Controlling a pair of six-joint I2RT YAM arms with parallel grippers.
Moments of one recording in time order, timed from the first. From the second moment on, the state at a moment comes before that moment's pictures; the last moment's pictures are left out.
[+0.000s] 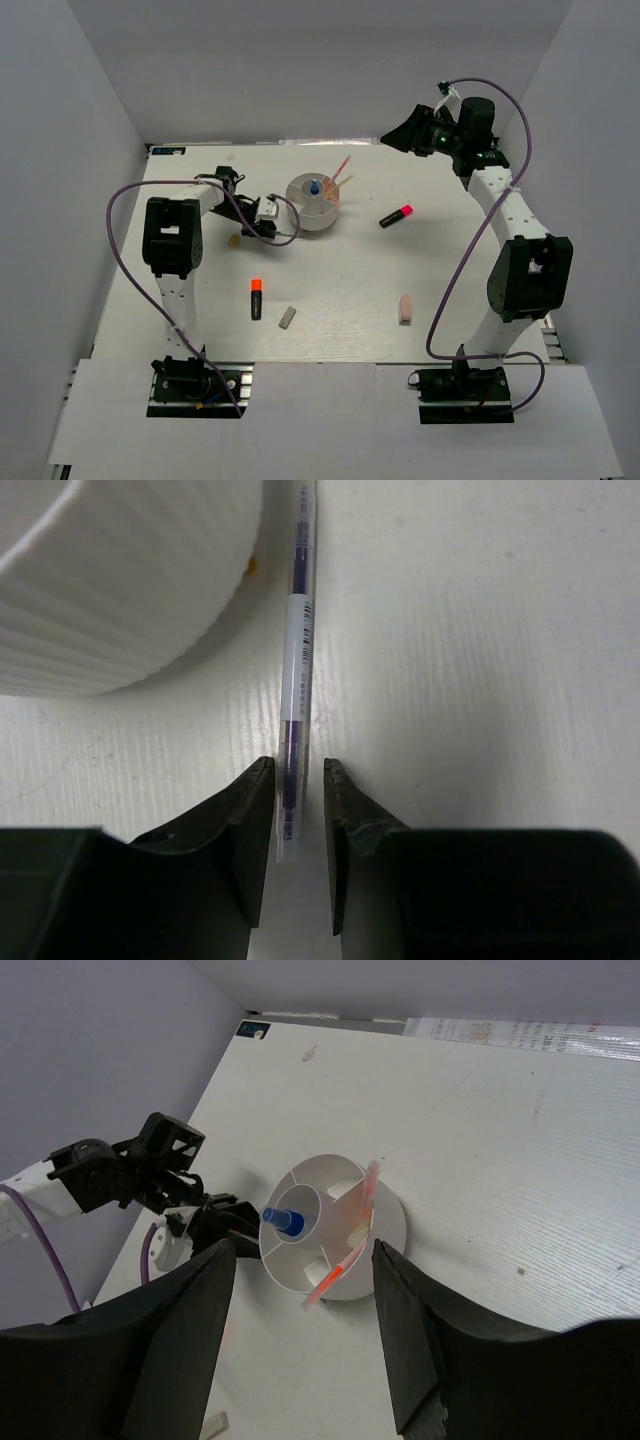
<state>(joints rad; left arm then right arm) -0.10 2.21 1.57 -0.85 0.93 1.63 0.11 1.74 1.56 -0.09 -0.72 0.46</state>
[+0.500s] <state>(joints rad) -0.19 2.09 1.48 -0.91 0.72 1.67 0.11 1.67 1.45 -0.08 -0.72 0.47</state>
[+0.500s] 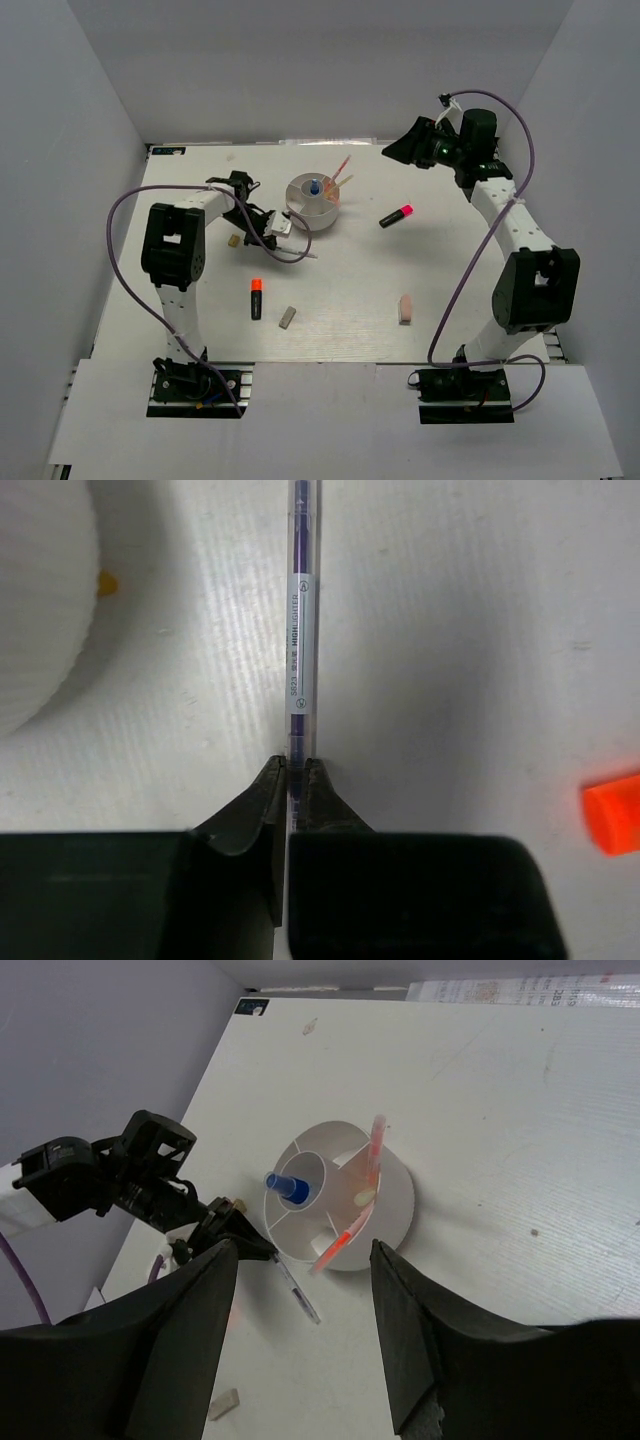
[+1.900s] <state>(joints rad) -0.39 1.49 1.11 0.02 0.93 -0.14 0.27 1.57 1.26 0.00 -0.95 0.58</state>
